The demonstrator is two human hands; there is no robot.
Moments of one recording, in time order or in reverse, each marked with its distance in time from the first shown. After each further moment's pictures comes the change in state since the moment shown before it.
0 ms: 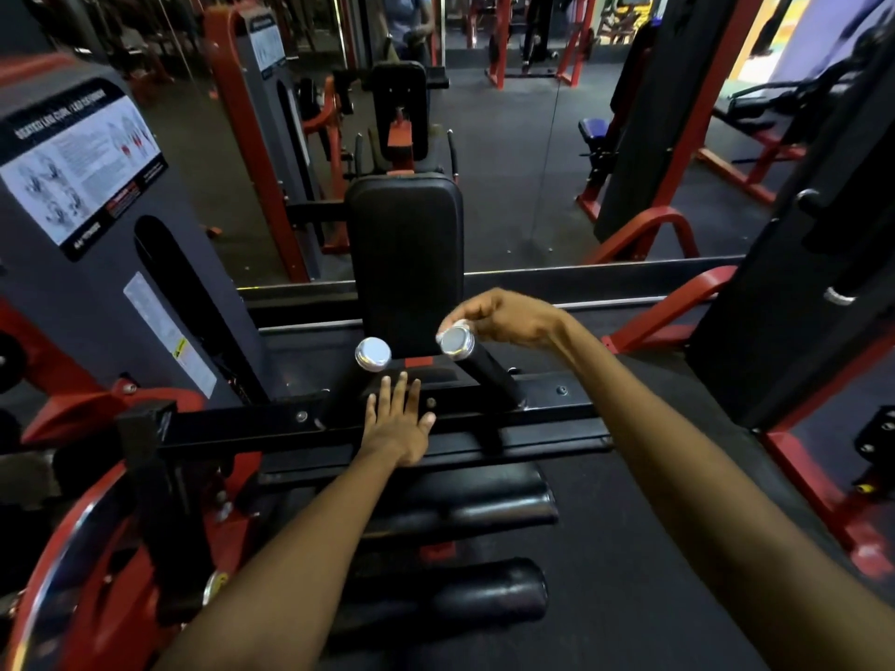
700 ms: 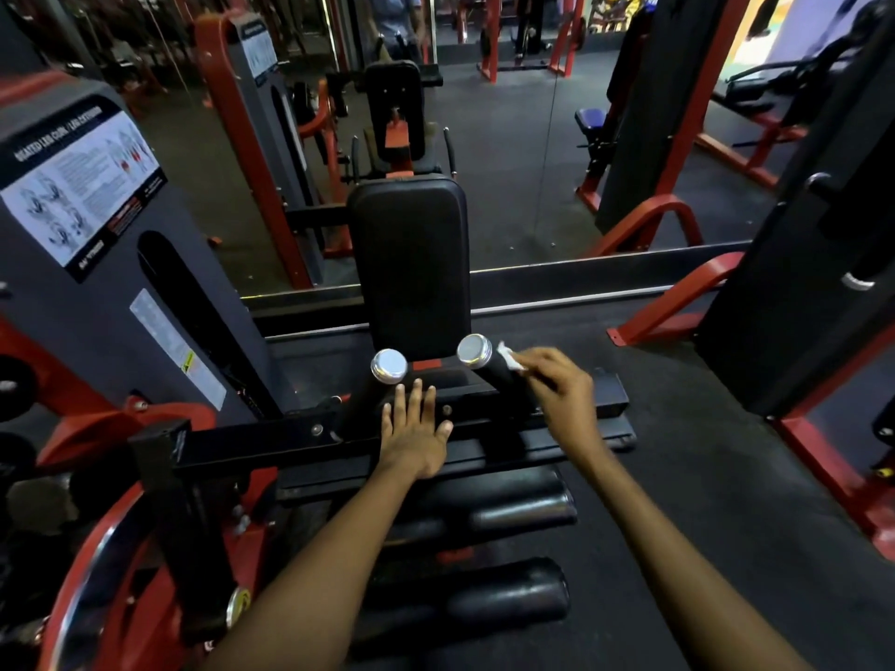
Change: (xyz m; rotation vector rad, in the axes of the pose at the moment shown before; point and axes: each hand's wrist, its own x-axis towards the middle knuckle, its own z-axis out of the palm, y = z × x) left_hand 0.001 -0.003 0.003 -0.016 0.018 0.026; right_hand -0.058 0.062 0.075 -0.192 0.874 -0.220
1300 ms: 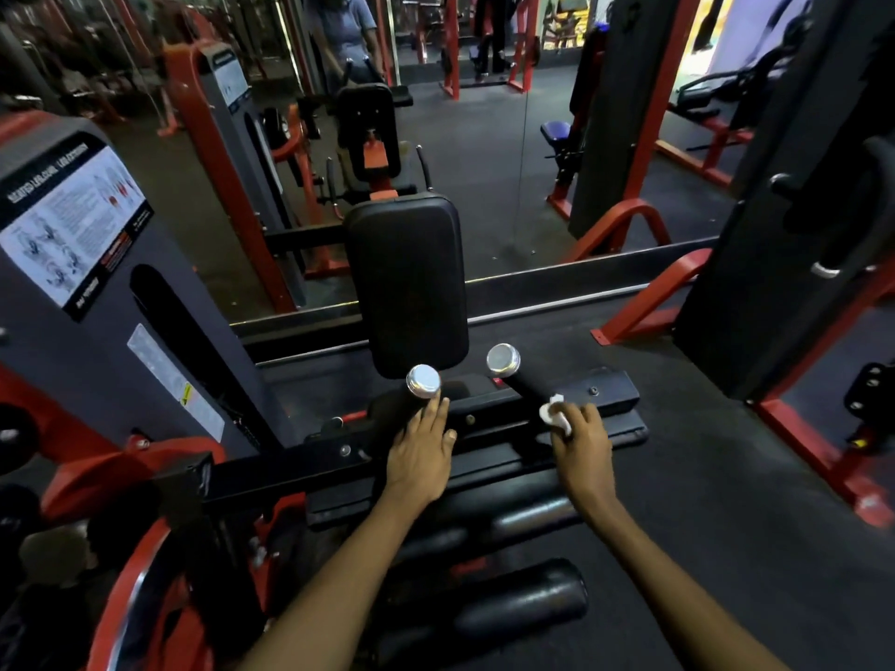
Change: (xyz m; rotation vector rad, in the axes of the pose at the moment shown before) left_hand -0.007 -0.039 0.001 -0.035 0.285 0.227; right_hand -0.061 0.006 0.033 -0.443 0.234 0.284
